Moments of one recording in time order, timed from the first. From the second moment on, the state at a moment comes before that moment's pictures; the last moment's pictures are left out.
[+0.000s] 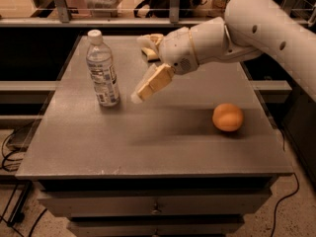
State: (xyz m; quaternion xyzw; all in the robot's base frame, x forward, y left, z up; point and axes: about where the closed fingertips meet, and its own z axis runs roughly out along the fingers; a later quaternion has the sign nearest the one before) arm 0.562 0.055 0.942 -0.63 0.55 0.32 0.44
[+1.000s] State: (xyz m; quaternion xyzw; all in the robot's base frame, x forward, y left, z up) arm 0.583 0.146 0.930 -0.63 0.50 0.40 0.44
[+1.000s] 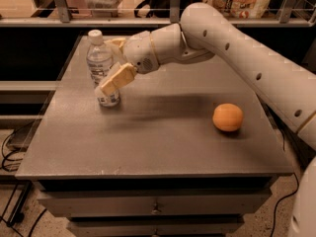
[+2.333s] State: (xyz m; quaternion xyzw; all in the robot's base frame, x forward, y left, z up) arm 0.598 0.103 0.945 -0.67 0.55 0.28 0.41
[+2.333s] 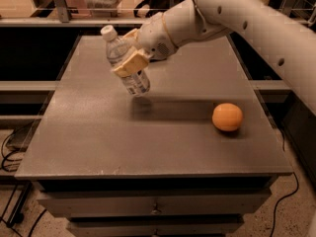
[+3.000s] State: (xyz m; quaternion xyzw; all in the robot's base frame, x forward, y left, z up) arm 0.629 0.044 0.919 -0.73 0.59 0.13 0.32
